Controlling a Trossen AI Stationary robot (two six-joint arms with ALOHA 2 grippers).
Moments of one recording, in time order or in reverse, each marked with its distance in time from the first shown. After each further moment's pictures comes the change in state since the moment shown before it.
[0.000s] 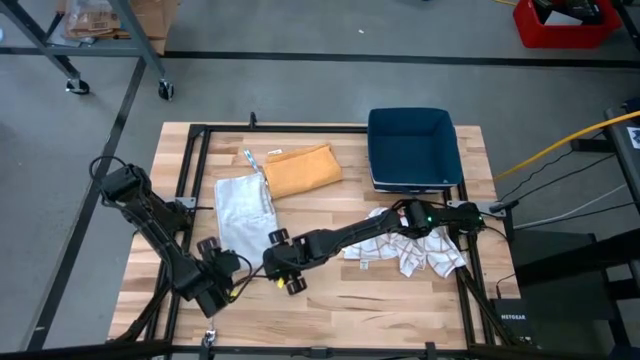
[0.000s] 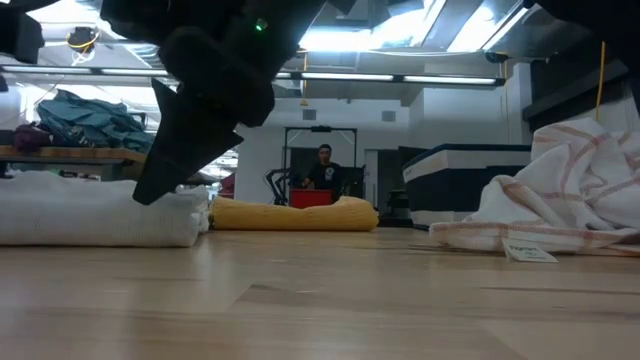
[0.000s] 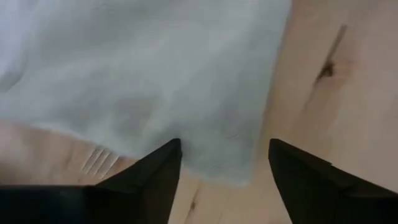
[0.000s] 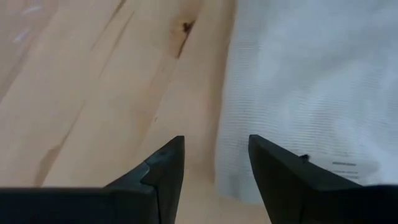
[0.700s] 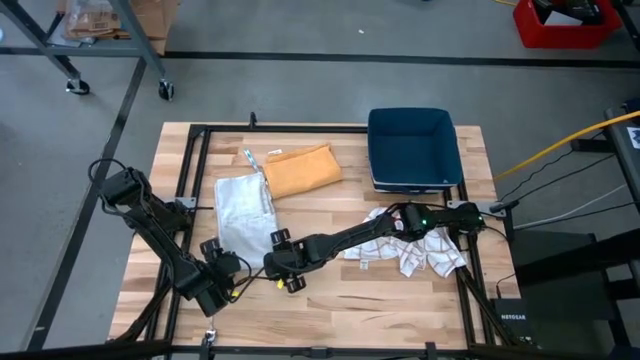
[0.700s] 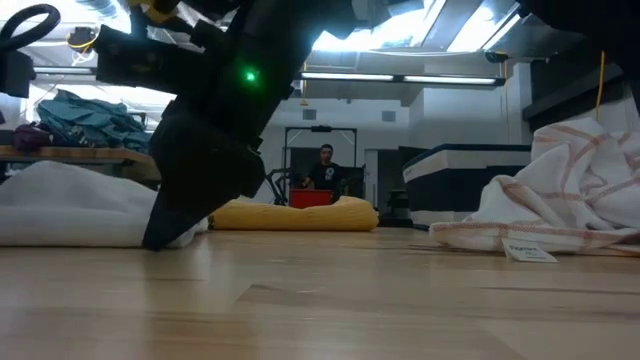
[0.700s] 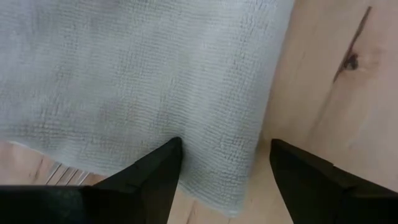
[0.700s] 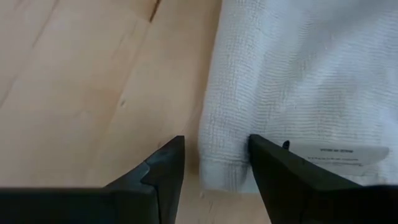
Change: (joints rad) left arm 0.000 0.049 -0.102 0.138 -0.021 -0.003; right arm 0.002 0.068 -0.001 0.013 0.108 0.000
